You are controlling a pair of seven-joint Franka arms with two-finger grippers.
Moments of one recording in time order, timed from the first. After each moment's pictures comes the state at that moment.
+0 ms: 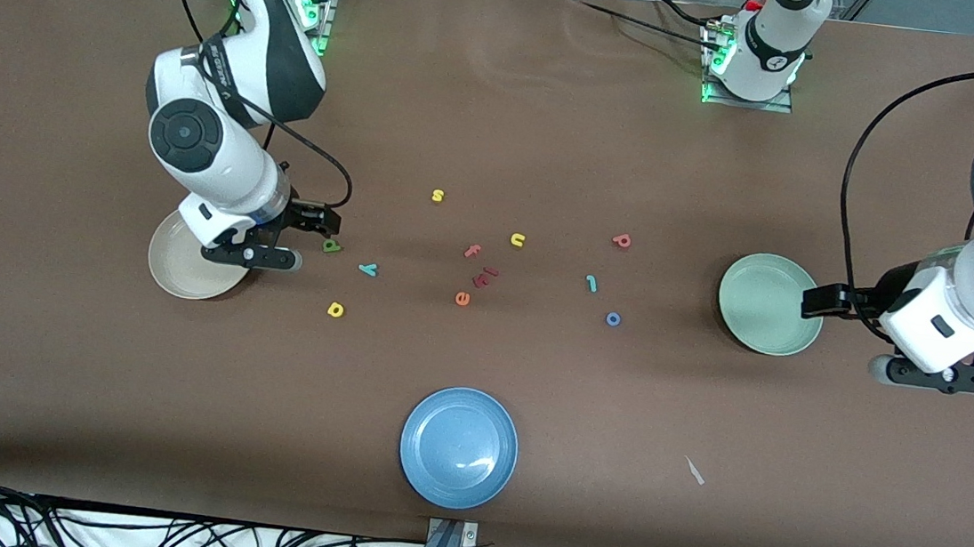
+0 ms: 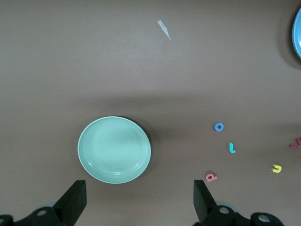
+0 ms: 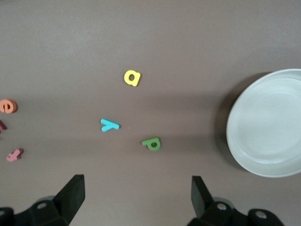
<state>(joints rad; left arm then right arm) -0.11 0.44 0.02 -1.21 -0.06 1.51 -0.08 0.35 0.34 0.03 -1.79 0.03 2.03 0.38</state>
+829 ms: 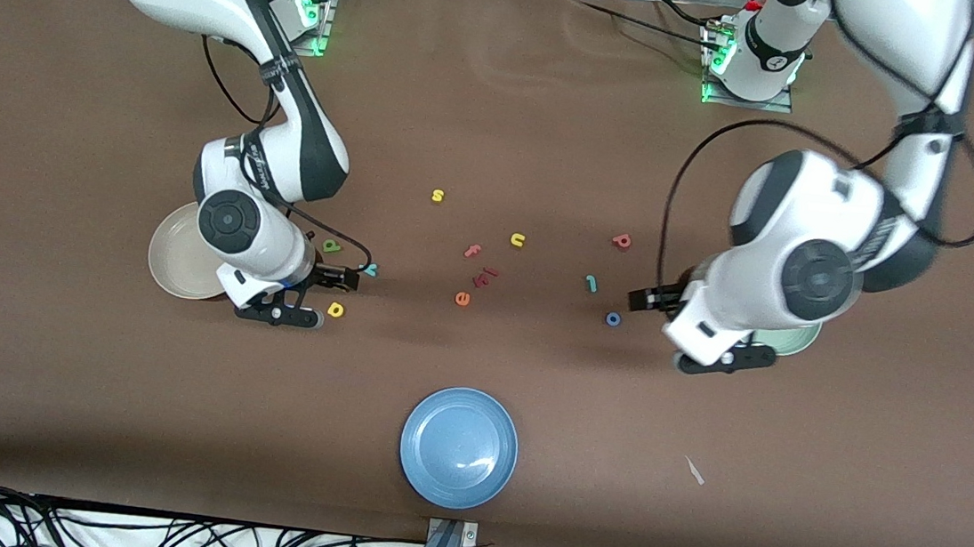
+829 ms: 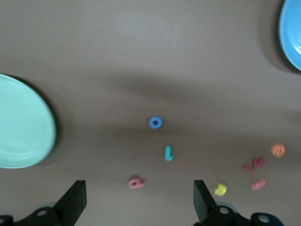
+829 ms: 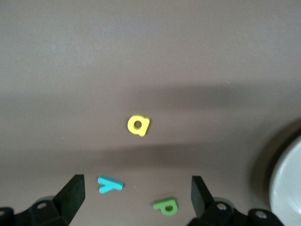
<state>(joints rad) -0.35 0.58 0.01 -1.35 -0.15 1.75 -0.57 0.34 0.62 0.03 -1.63 0.03 2.16 0.39</state>
